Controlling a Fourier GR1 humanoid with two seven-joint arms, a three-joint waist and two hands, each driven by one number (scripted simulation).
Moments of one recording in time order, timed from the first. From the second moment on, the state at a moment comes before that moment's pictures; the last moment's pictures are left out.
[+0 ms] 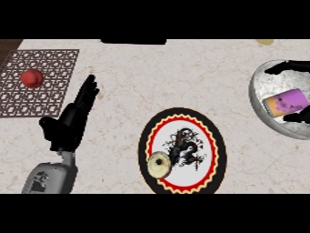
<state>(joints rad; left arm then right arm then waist) -0.18 0.05 -0.06 -1.53 -0.05 0.05 0.10 -0.68 -0.74 0.19 -0.75 0.32 0.37 -0.83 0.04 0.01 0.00</state>
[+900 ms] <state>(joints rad) -0.16 0.05 -0.06 -1.55 -0.05 0.05 0.09 -0.81 -0.83 0.02 -0.52 -0.01 0.64 -0.70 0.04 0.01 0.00</state>
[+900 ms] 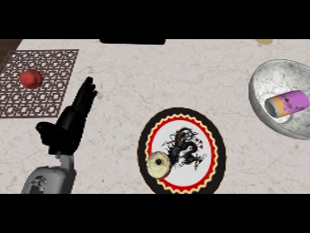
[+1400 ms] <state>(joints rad) -0.17 0.05 -0.05 -1.55 -0.05 0.05 0.10 -0.80 -0.90 0.01 -0.51 -0.13 0.76 -0.60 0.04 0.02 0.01</state>
